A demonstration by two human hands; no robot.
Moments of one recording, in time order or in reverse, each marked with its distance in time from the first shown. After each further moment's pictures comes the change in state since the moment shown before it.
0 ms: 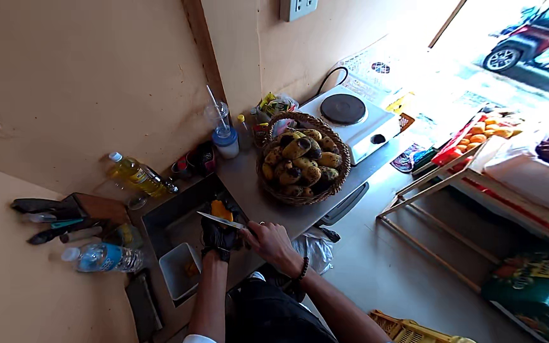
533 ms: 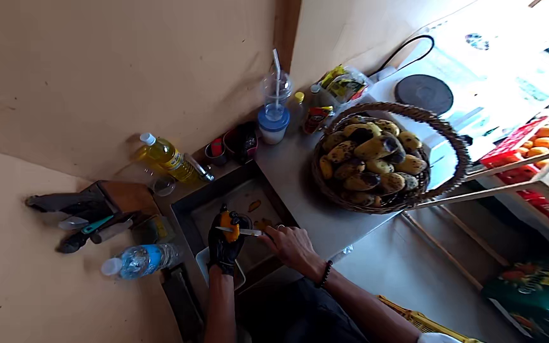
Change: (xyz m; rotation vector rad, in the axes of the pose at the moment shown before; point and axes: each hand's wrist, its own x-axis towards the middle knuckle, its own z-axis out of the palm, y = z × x) left_hand 0.110 0.124 -0.120 -0.233 -0.150 -0.148; right_hand 0.106 -0.067 0.081 -0.206 -0.248 0.028
